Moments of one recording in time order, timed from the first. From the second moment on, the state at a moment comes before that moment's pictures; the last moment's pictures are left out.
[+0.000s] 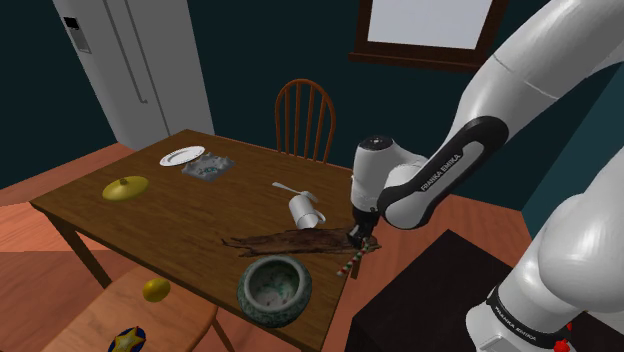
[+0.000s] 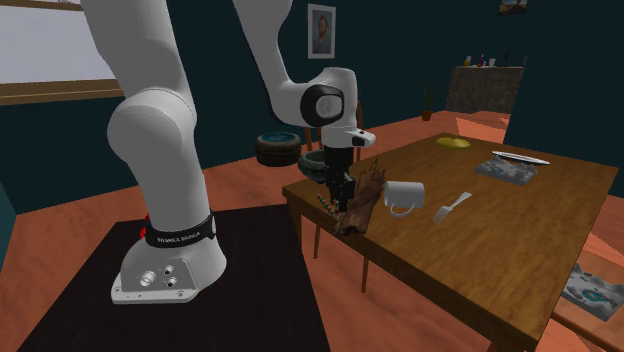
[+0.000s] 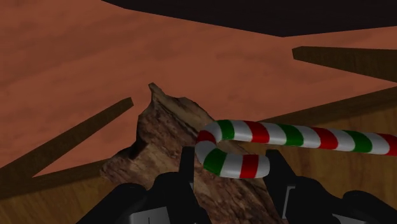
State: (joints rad) arm 0.07 -0.06 0.20 -2.77 -0.18 2.69 0.30
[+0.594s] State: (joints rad) arm 0.10 -0.21 0.20 -2.76 -0.09 2.53 0.23
